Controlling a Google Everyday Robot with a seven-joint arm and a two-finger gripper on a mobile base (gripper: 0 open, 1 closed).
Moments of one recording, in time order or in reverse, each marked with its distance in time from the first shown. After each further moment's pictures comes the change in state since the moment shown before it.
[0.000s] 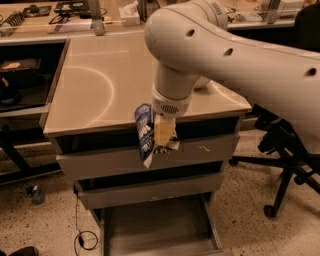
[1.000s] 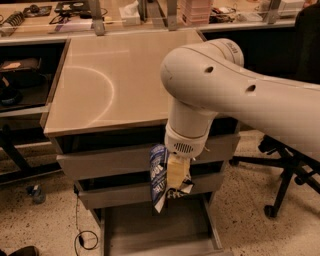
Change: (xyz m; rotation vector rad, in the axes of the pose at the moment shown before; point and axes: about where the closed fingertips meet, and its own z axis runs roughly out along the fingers) arm 0.048 0.096 0.022 -0.196 0.071 0.127
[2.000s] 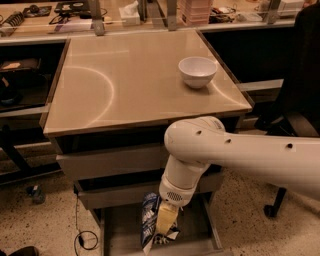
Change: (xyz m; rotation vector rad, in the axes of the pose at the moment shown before) arm 0.004 0.058 0.141 -0.246 -0.068 0.090
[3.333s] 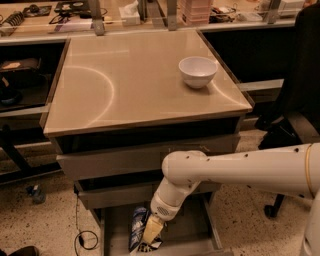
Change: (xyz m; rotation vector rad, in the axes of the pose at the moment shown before) arm -0.025 -0.033 0.126 -0.121 -0.133 0.063
